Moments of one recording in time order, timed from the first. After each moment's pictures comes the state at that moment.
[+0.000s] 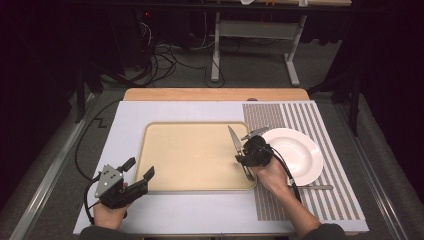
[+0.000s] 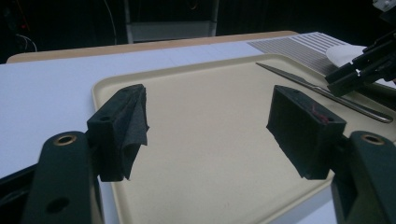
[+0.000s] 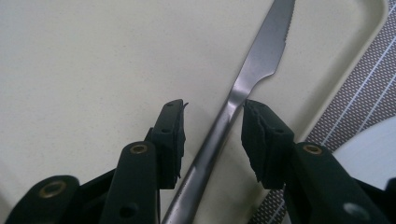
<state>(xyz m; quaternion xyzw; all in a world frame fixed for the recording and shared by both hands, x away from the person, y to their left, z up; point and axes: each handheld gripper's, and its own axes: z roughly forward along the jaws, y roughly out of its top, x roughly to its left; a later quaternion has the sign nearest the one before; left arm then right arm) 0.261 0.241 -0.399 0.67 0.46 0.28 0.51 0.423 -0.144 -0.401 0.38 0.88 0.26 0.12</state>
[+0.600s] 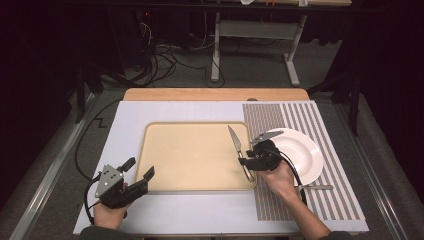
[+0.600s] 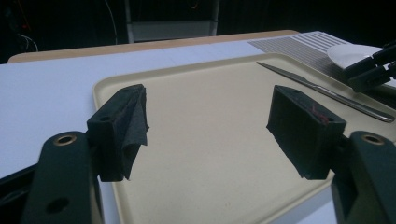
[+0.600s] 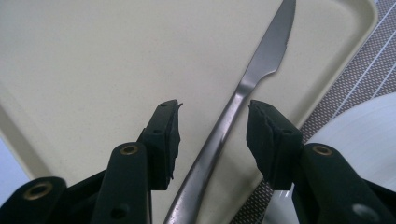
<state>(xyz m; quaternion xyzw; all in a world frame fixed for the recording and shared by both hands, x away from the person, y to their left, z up) 0.261 0.241 -0.399 0.67 0.46 0.28 0.50 0.407 -0.166 -0.396 0.37 0.86 0.33 0.10</state>
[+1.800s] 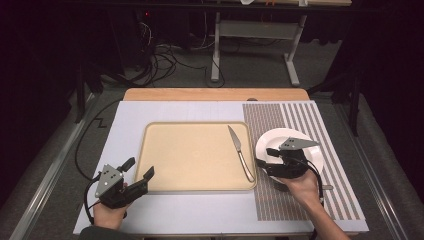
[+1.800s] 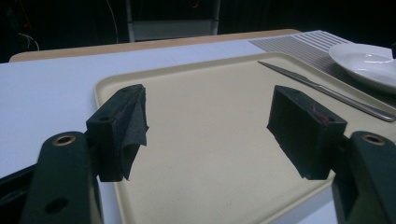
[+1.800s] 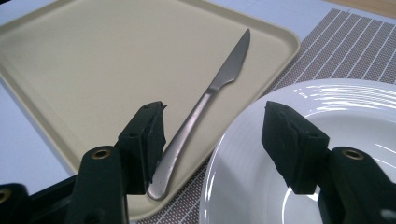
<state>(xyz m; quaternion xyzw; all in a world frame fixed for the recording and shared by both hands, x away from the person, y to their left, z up) 0.261 0.241 -0.399 0.67 0.46 0.28 0.50 0.374 -0.225 -0.379 0.36 0.82 0.42 0.15</state>
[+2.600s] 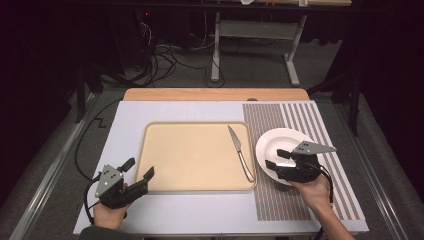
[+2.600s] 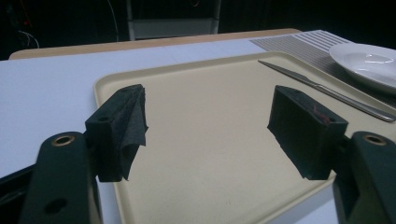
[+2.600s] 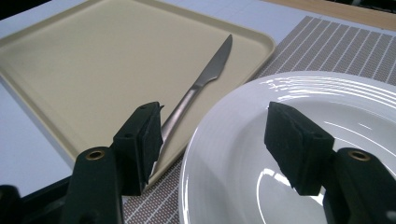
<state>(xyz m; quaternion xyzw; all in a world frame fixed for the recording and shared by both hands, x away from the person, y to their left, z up) 0.261 0.241 -0.399 0.67 0.47 0.28 0.50 0.362 -0.253 -0.377 0.36 0.80 0.44 0.16</state>
